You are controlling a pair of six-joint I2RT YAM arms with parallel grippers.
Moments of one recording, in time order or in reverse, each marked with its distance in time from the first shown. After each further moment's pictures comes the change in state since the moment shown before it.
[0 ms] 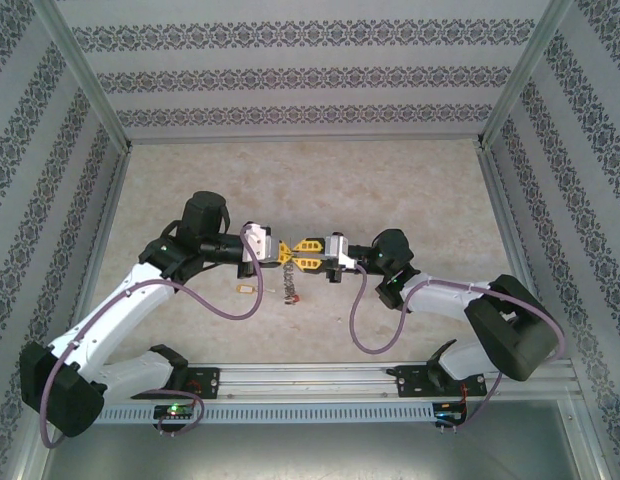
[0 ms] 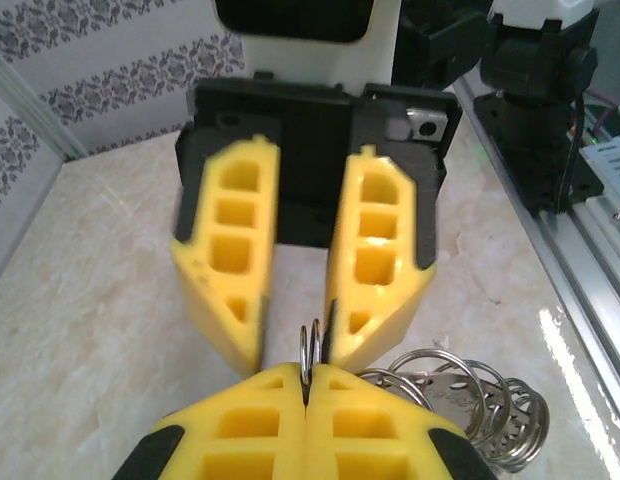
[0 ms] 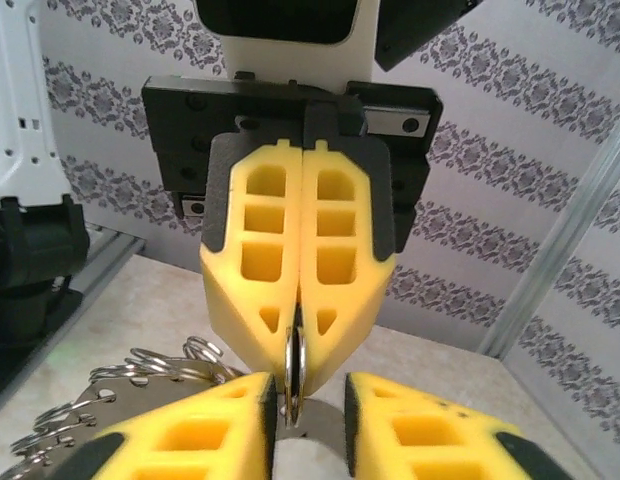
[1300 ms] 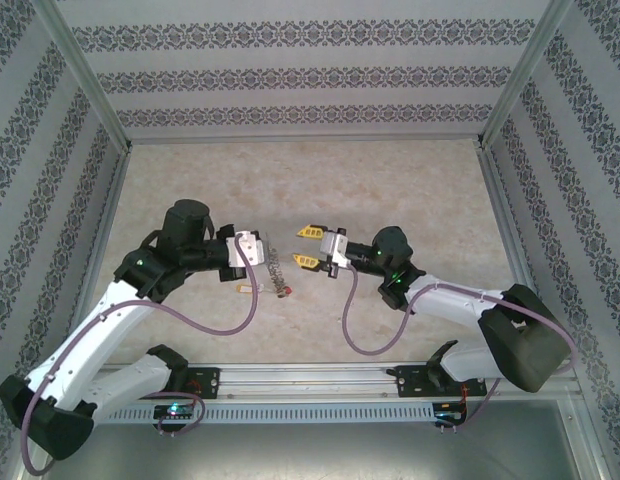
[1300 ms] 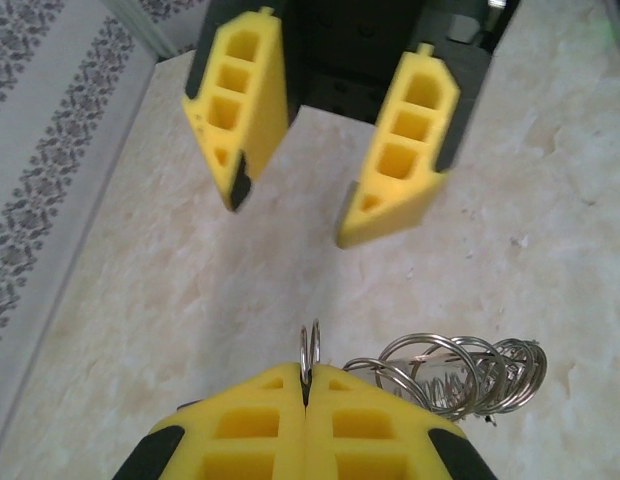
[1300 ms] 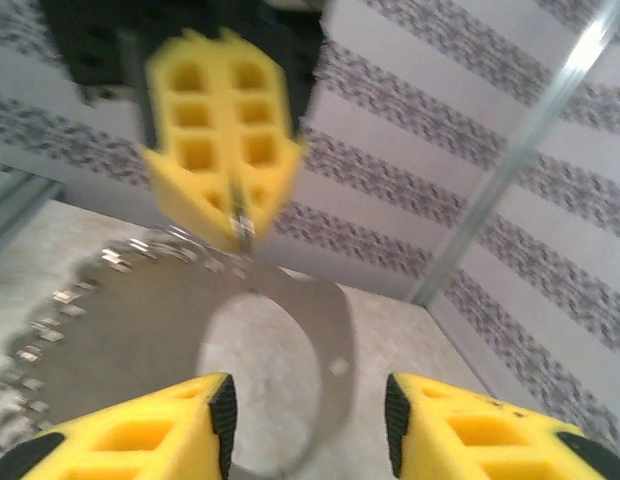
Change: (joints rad) left arm -0.002 -0.153 0.034 -0.193 -0.315 0.064; right arm 0.004 -0.073 0.019 -0.211 0.207 -0.148
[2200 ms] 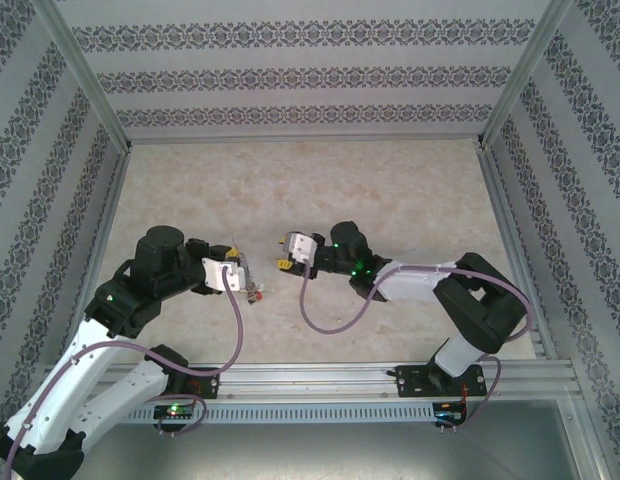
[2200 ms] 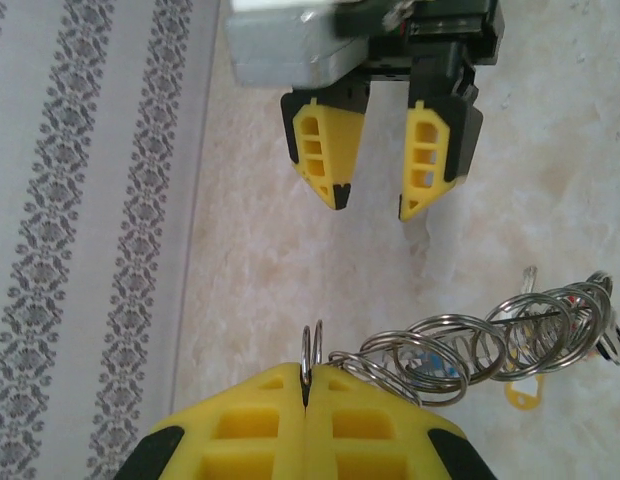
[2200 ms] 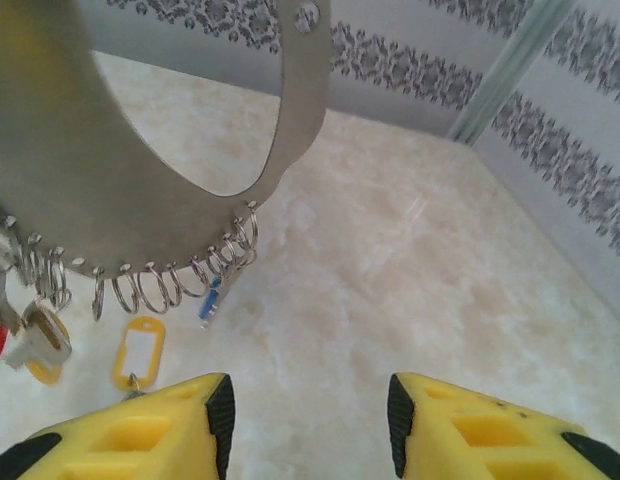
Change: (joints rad) left arm 0.000 -0.230 -0.077 -0.111 -0.313 0.262; right arm 0.098 0.293 0.191 -0.283 0.207 -0.059
